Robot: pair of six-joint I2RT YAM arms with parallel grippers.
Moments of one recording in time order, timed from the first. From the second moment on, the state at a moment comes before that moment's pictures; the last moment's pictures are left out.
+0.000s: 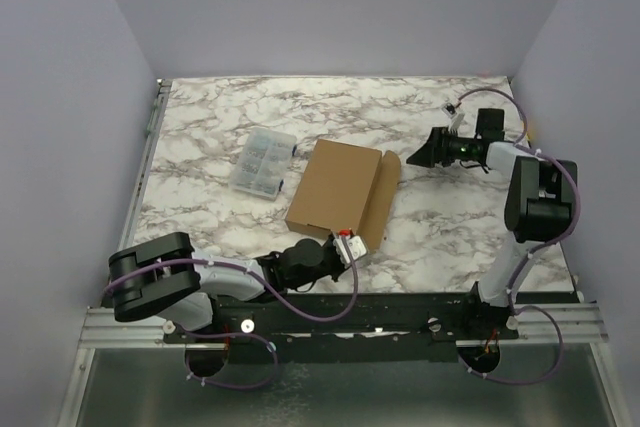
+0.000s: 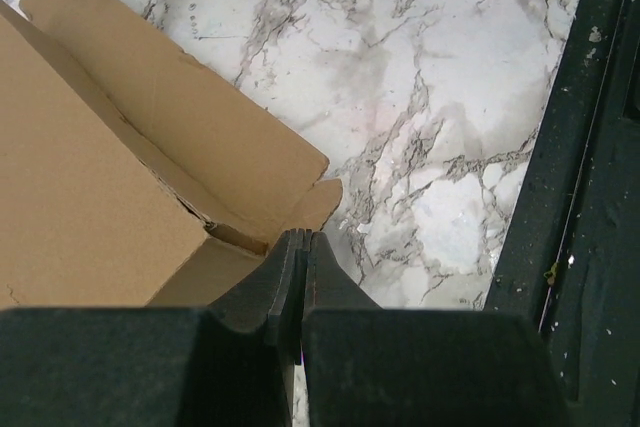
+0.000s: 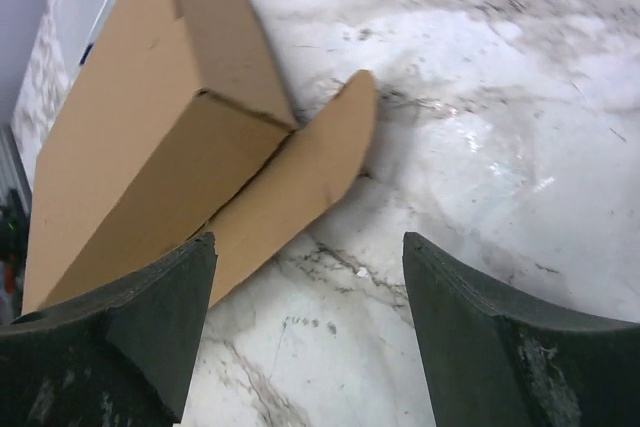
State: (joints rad) left arm -1.23 1.43 0.39 0.79 -0.12 0.10; right arm -0.12 1.85 1.13 -0.15 -1.03 -0.15
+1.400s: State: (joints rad) left arm -1.17 1.34 0.30 0.82 -0.04 0.03; right arm -0.04 2.11 1.26 -0.02 -1.24 0.15
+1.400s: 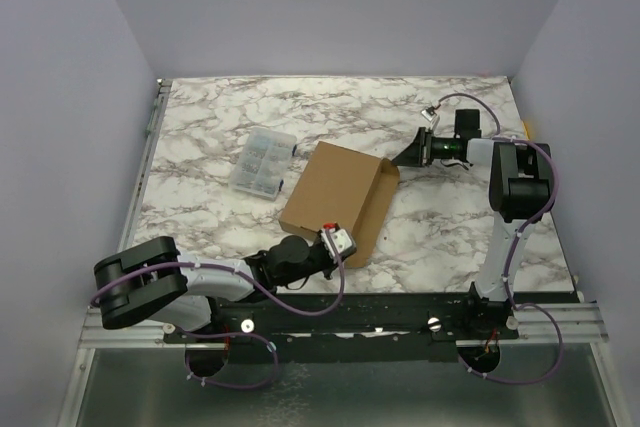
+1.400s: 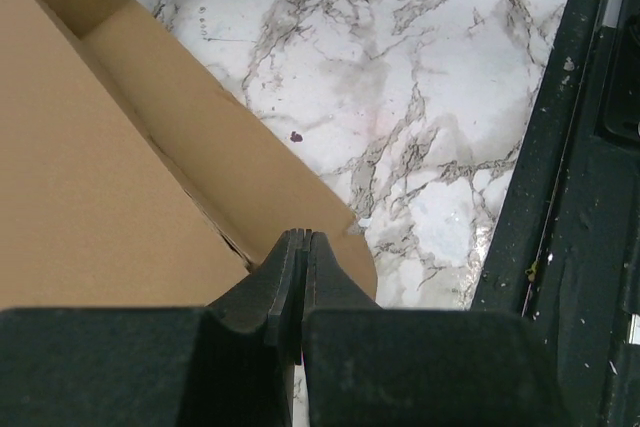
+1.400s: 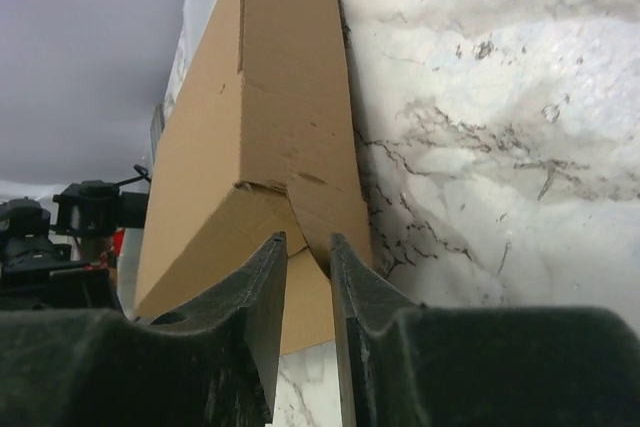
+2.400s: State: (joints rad) left arm -0.98 1.13 0.57 0.33 -0.03 -0.11; right arm -0.01 2.10 1.26 -0.18 -1.08 -0.10
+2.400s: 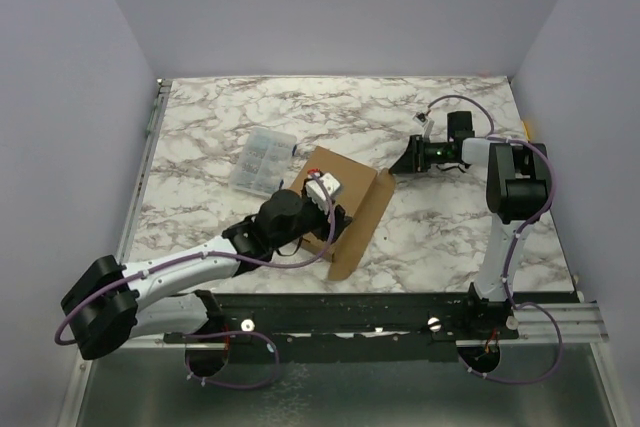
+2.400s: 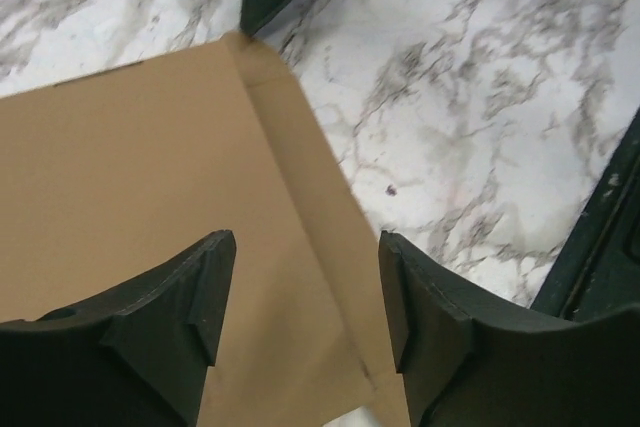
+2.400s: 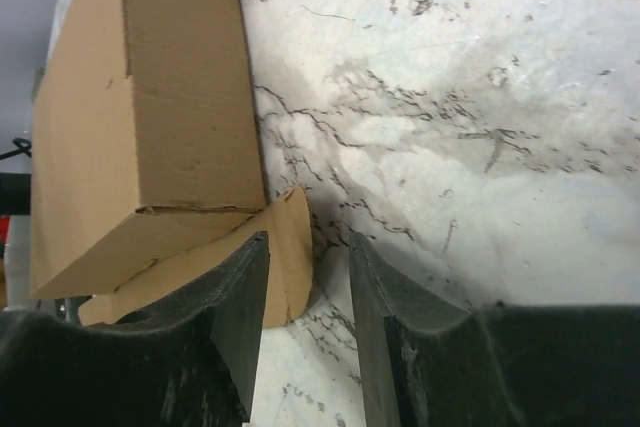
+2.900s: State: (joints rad) left arm -0.81 1.06 0.64 -0.07 0.19 -0.22; right arm -0.01 2.11 1.30 -0.29 -1.03 -0.15
